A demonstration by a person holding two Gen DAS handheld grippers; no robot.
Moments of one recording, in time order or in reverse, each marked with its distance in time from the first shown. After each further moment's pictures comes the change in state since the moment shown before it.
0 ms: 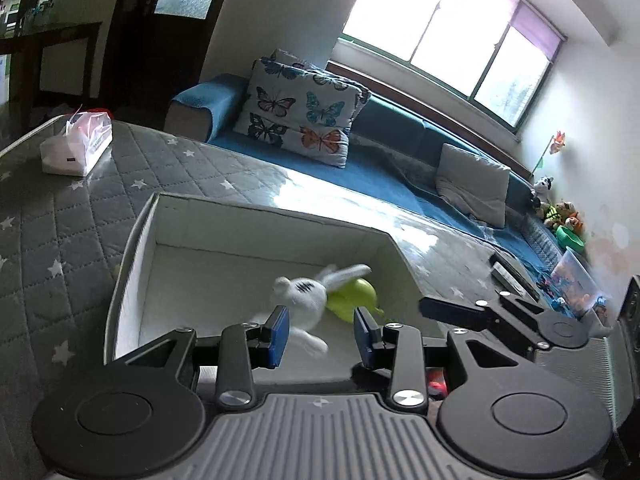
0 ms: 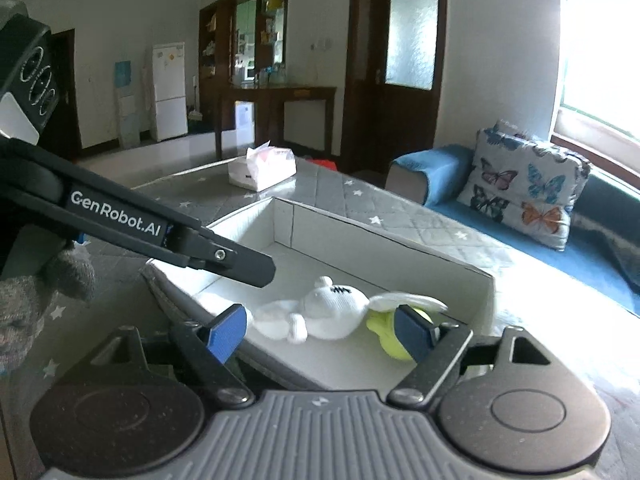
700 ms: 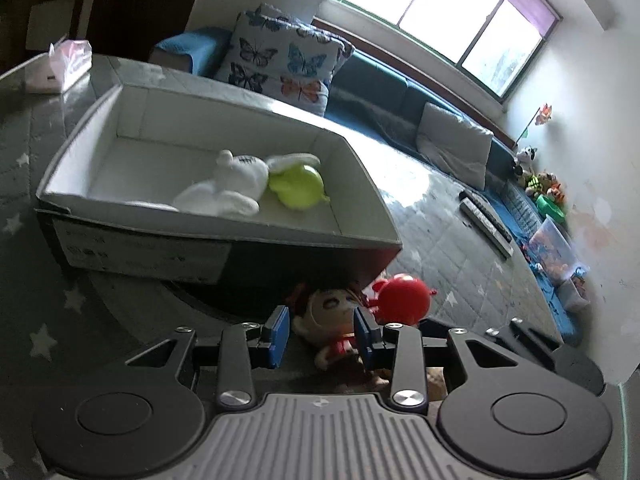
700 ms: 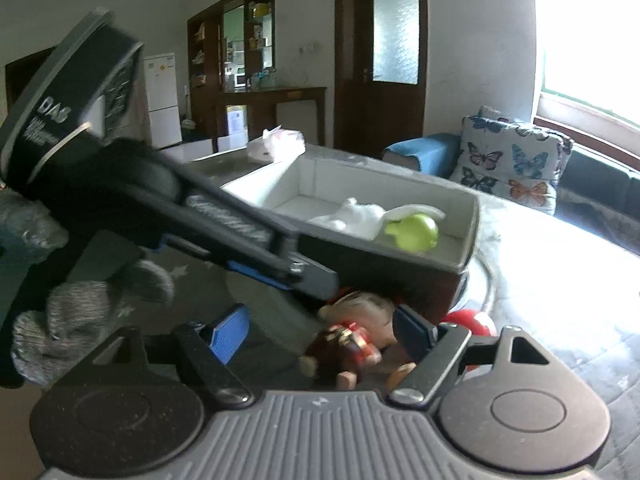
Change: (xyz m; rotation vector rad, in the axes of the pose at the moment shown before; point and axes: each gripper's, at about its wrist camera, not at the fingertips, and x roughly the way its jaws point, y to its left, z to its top) left arm 0.010 -0.034 -0.074 -0.042 0.132 -0.059; right arm -0.073 0.037 -0.077 0.054 0.007 0.008
